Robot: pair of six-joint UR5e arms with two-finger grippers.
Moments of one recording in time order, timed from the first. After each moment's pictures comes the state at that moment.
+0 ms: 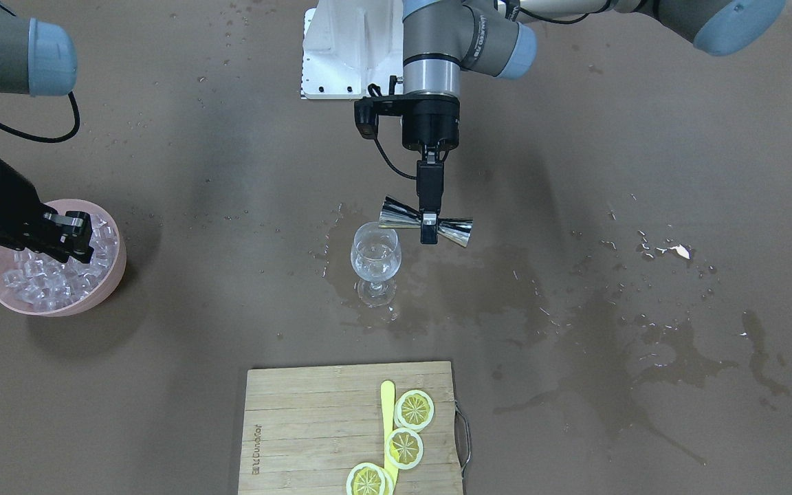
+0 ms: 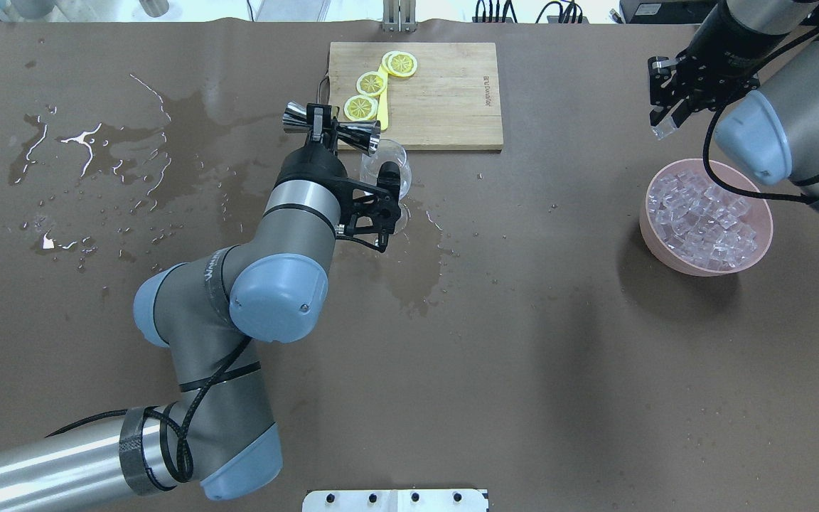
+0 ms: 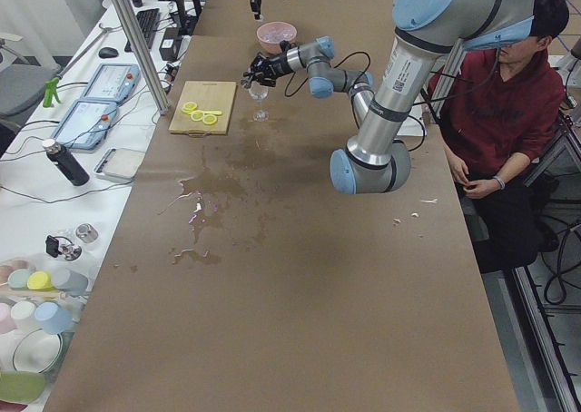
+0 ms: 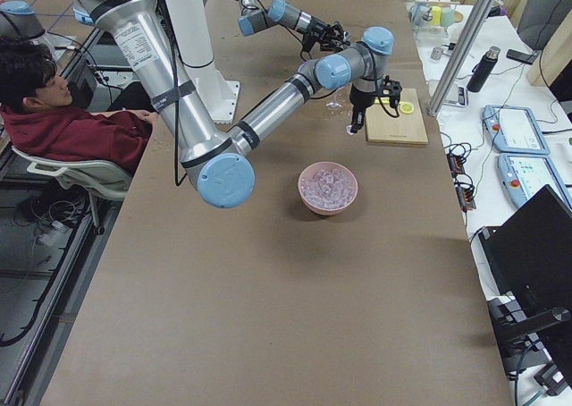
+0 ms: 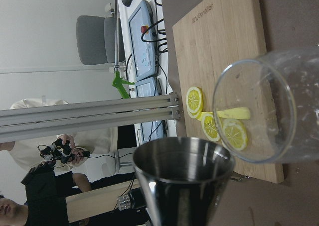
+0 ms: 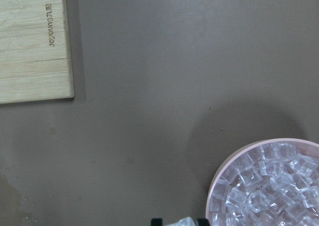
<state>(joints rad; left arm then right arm) -0.40 -2.22 -1.74 -1.97 -0.77 0.54 1.11 -1.04 1.77 -1.85 2.29 0.71</state>
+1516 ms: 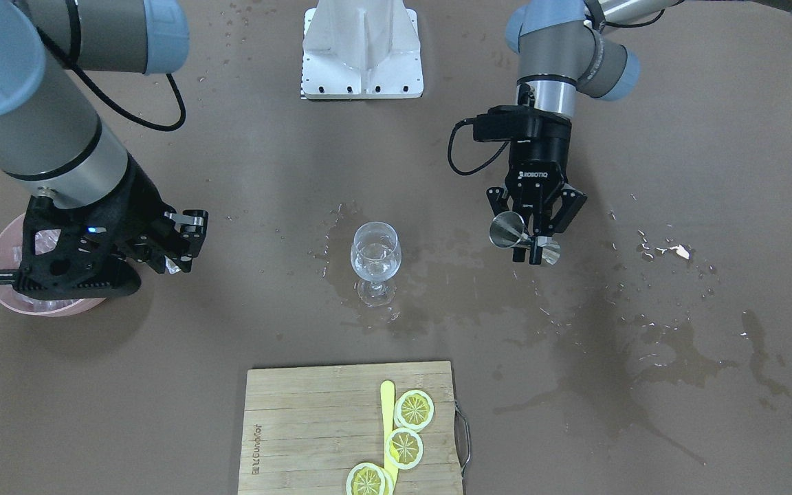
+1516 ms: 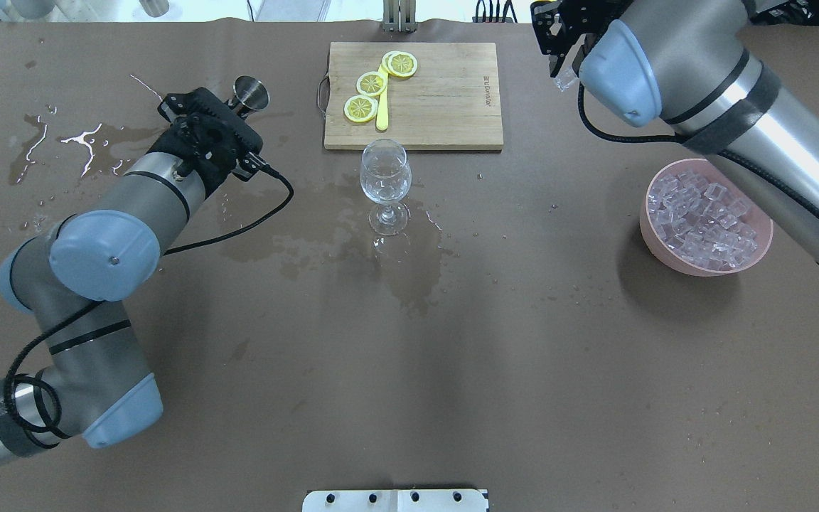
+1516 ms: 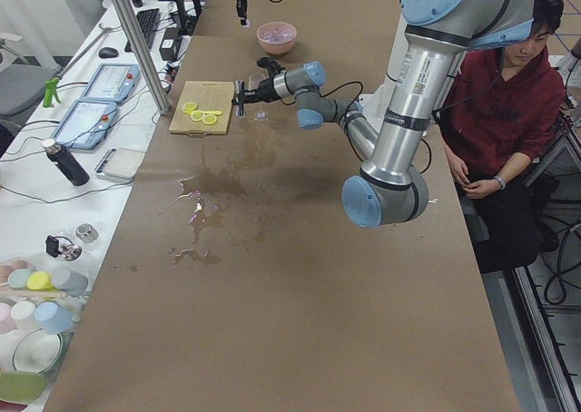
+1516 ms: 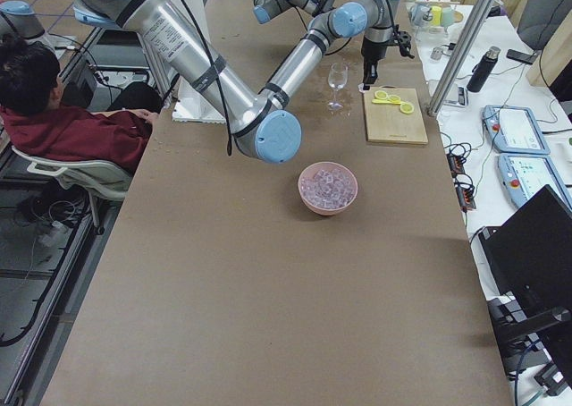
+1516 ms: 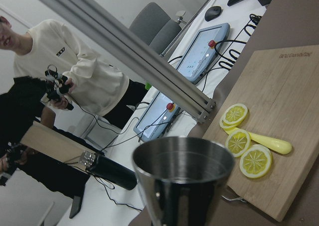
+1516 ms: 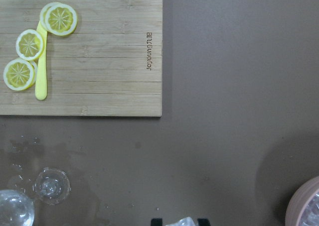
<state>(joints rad) -0.58 -1.92 -1.82 -2.25 -1.06 -0.30 1.01 -0.70 1.60 -1.95 2.20 0.73</state>
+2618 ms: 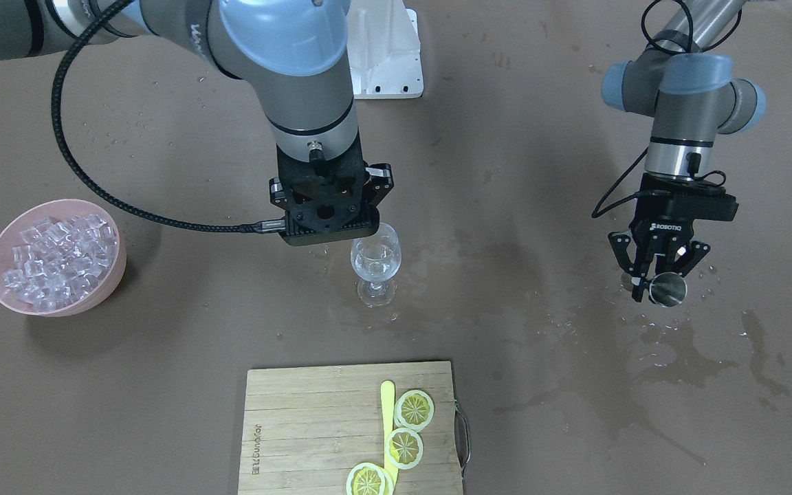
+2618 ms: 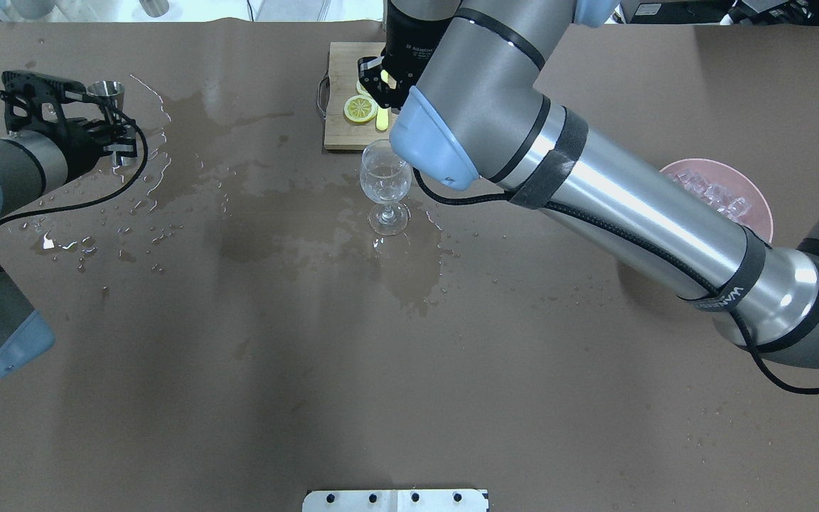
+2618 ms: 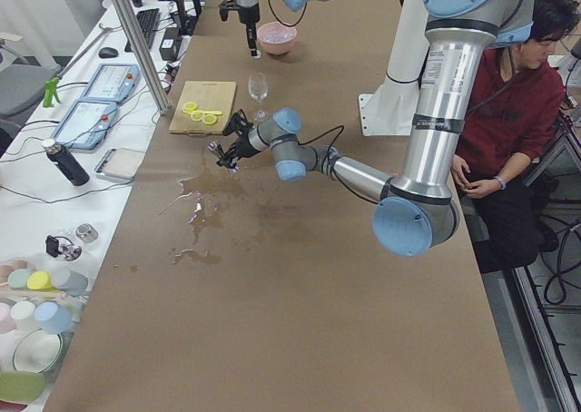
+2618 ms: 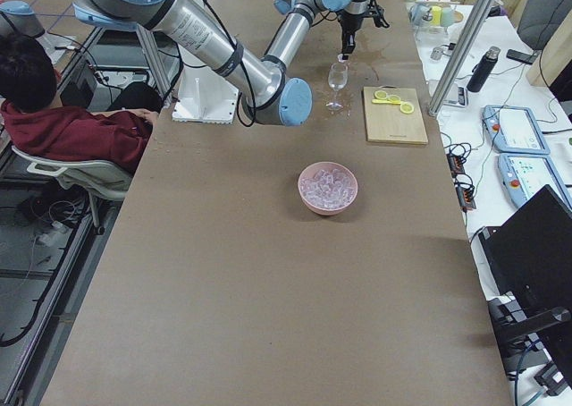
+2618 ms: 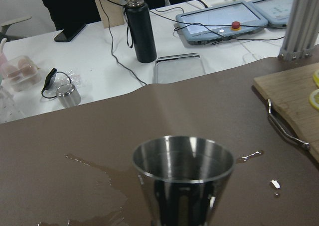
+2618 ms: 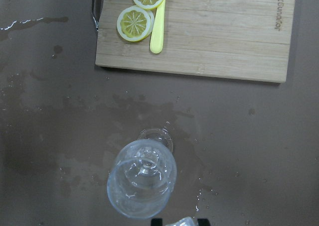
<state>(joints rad) -0.80 -1.73 -1.61 -2.56 -1.39 -0.85 0.80 -0.48 1.47 -1.94 2.15 0.85</state>
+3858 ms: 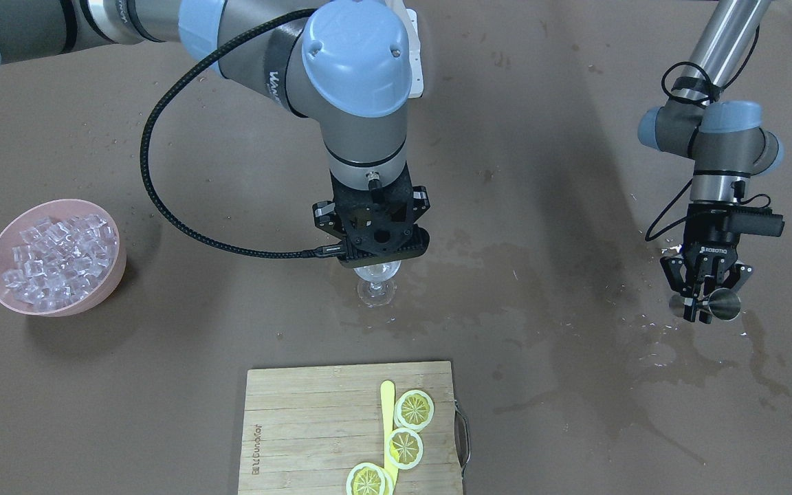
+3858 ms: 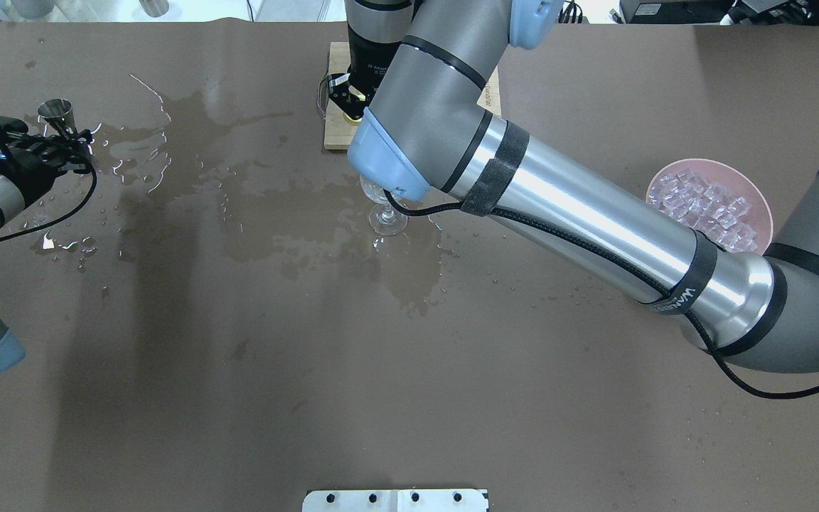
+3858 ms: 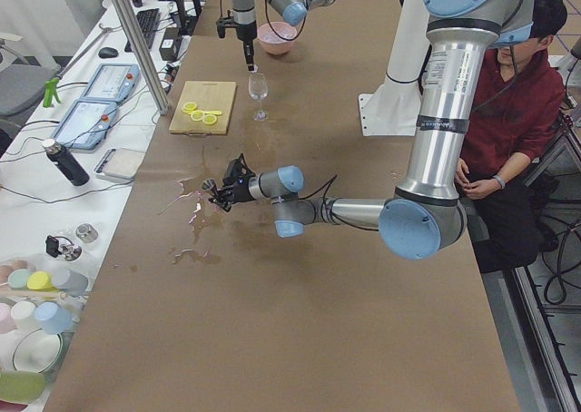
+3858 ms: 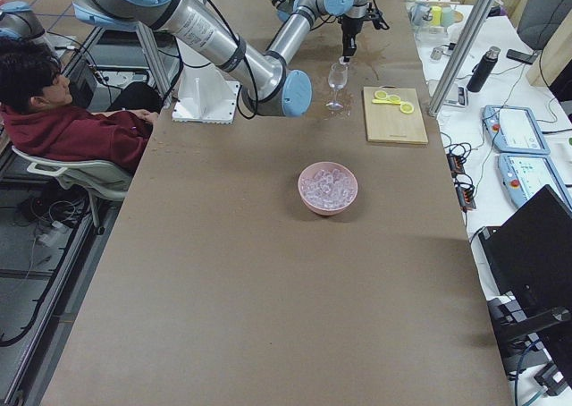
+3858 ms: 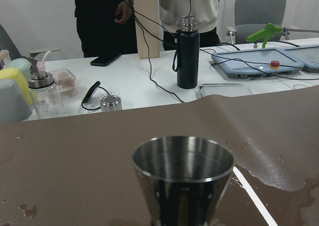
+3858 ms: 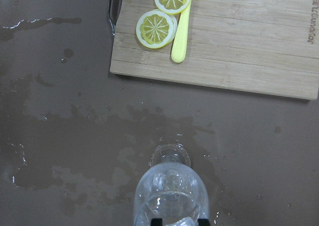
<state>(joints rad) -0.81 -1.71 -1.30 -2.98 -1.29 -0.85 0.76 -0.42 1.33 -1.83 2.10 0.85</state>
